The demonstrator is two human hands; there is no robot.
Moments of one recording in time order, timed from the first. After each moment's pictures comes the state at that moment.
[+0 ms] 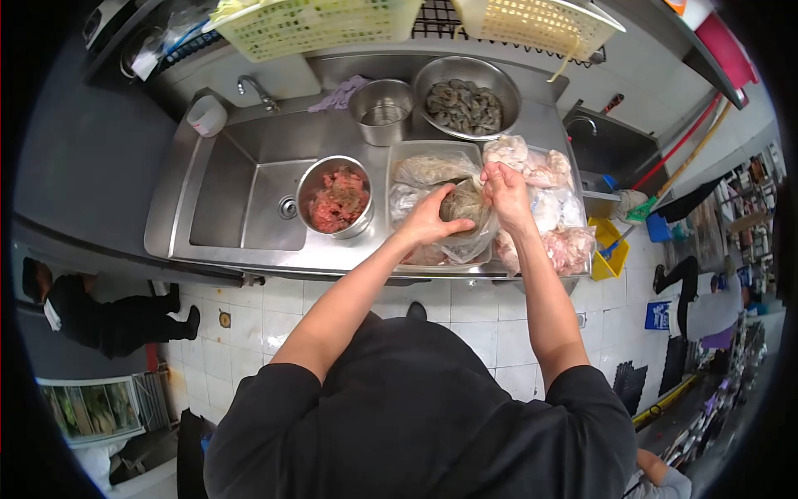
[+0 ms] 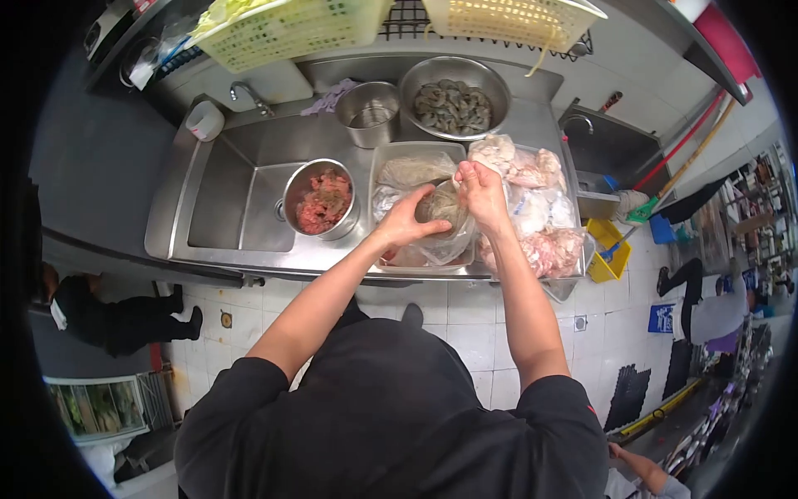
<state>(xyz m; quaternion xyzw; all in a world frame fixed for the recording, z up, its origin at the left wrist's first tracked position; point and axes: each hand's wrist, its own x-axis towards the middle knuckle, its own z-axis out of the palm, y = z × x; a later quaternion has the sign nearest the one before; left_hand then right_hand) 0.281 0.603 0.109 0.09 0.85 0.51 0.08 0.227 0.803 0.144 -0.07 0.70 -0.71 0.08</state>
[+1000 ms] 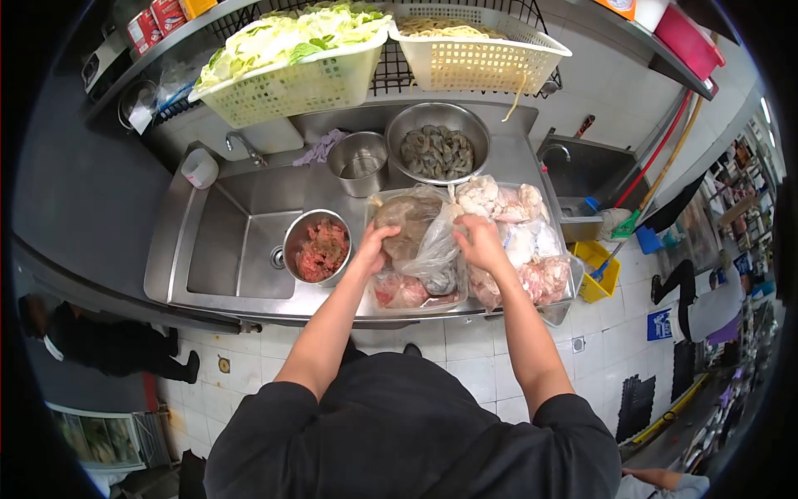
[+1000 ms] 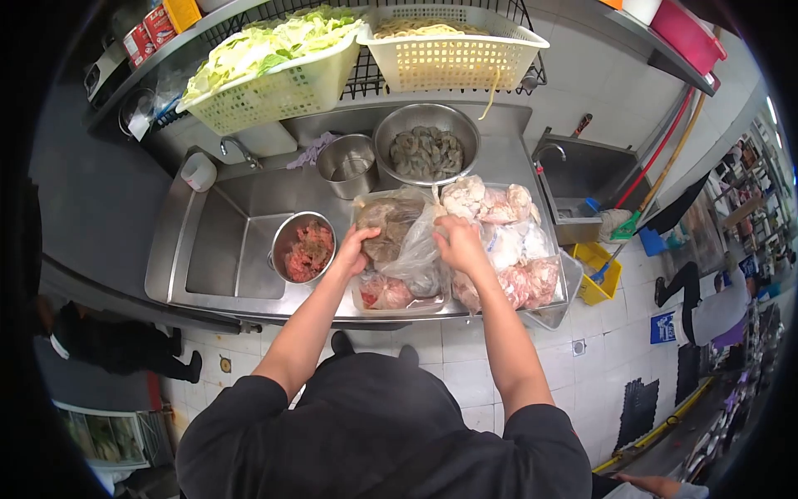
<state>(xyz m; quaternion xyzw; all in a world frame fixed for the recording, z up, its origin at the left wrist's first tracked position) 0.232 0.558 0.062 -0.09 0.45 0.88 0.10 0.229 0.838 0.129 -0.20 0.94 -0.28 -0.03</state>
